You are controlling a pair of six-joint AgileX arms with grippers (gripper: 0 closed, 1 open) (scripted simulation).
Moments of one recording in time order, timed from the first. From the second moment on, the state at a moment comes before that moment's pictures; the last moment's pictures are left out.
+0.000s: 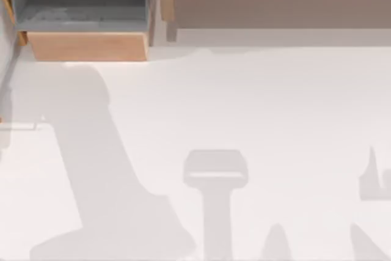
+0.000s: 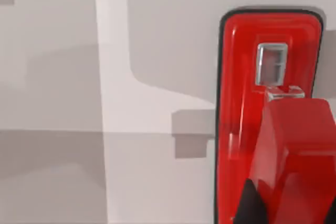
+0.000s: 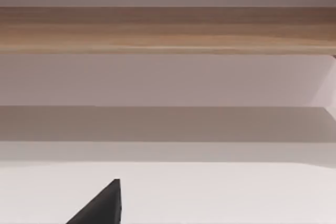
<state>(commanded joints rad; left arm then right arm) 0.33 2.65 2.56 -1.47 0.01 0.34 0.00 0.00 0.00 0.00 0.00 0.00</state>
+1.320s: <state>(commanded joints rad) 0.33 2.64 2.50 -1.42 0.01 0.35 0.00 0.00 0.00 0.00 0.00 0.00</state>
